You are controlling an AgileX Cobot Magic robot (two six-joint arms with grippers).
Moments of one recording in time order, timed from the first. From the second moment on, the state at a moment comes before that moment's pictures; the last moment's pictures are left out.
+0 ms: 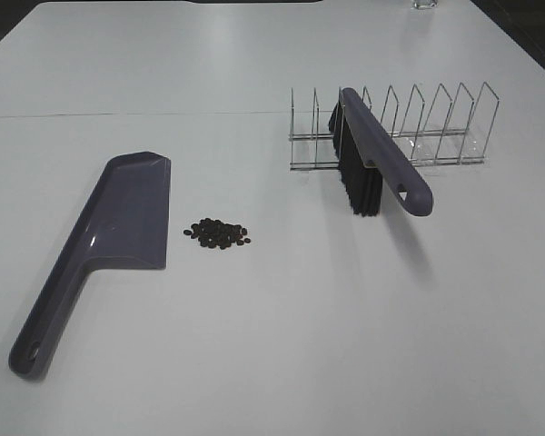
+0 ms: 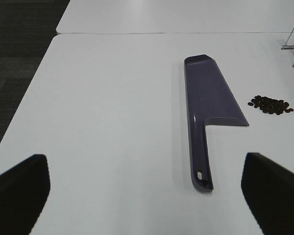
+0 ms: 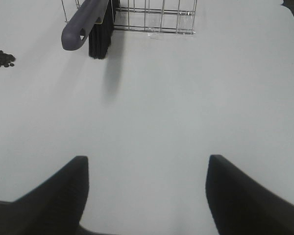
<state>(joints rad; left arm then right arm) 0.06 -0.01 -0.52 -0.10 1.08 0.06 0.04 0.00 -0.45 0.04 1.11 -0.05</state>
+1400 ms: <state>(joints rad) 0.06 -0.01 -0.52 -0.10 1.08 0.06 0.04 0.00 -0.45 0.04 1.11 -0.05</state>
